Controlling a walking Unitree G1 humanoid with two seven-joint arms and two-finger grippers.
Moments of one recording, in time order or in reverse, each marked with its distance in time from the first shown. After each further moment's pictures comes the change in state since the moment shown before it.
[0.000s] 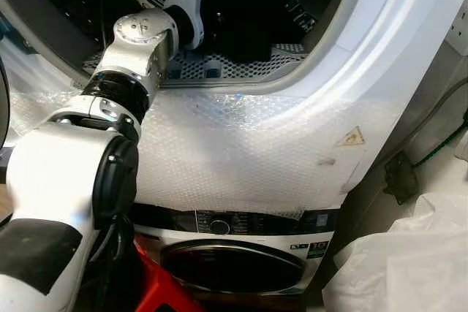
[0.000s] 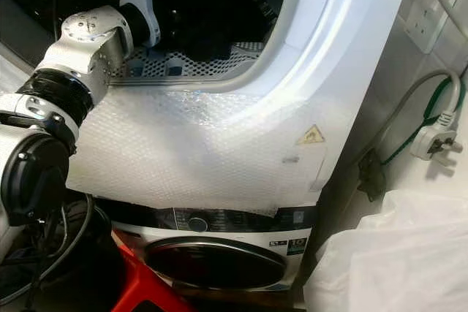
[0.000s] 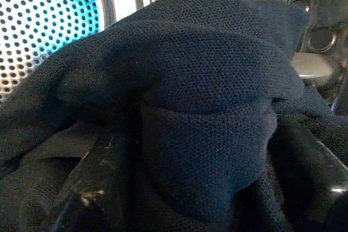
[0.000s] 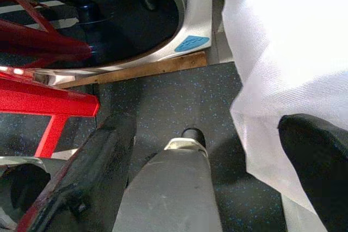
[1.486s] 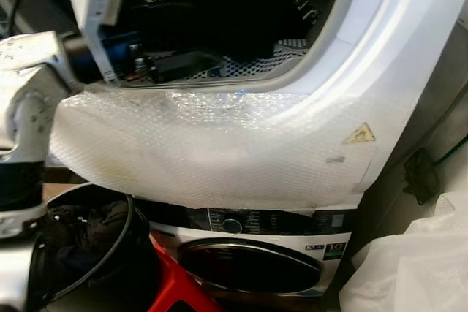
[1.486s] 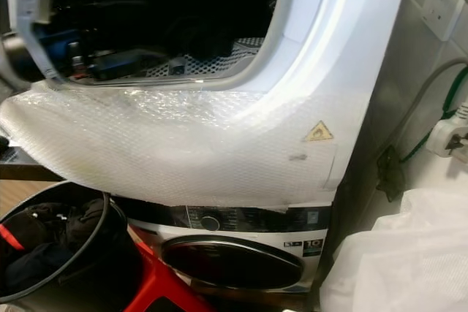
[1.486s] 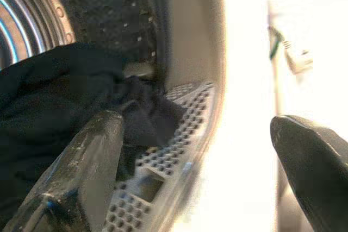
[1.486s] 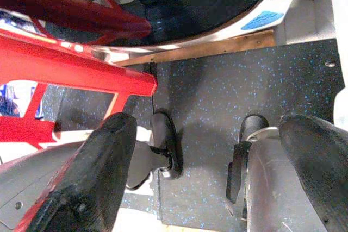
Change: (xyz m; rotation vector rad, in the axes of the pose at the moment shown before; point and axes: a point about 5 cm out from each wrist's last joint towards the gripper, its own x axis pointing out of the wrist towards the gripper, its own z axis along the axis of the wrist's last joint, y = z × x) left arm -0.147 -0.017 0.030 -0.040 -0.093 -0.480; right arm 0.005 0.042 0.001 0.030 0.067 0.086
